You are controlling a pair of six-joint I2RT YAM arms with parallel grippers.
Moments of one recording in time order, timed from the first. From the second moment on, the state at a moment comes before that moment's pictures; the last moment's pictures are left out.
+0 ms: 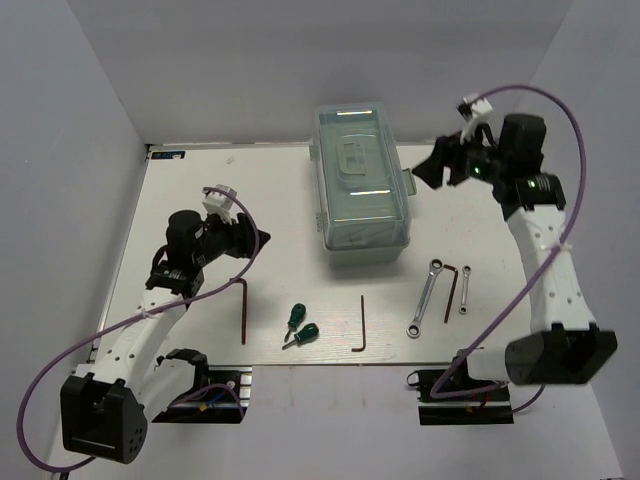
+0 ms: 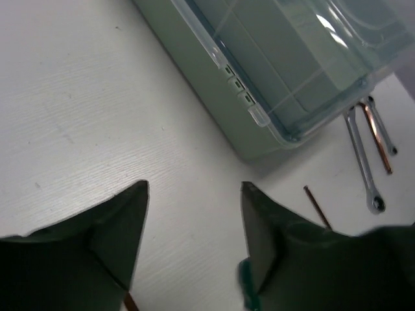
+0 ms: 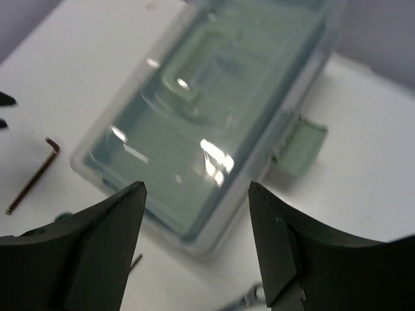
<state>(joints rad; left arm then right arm) -0.20 0.95 0.65 -0.01 0.42 -0.19 0.03 1.25 1.38 -0.59 -0.64 -0.13</state>
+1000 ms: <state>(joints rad) -0.21 1.22 0.65 0.36 0.61 -0.39 0.42 2.03 1.98 -0.46 -0.31 0.44</state>
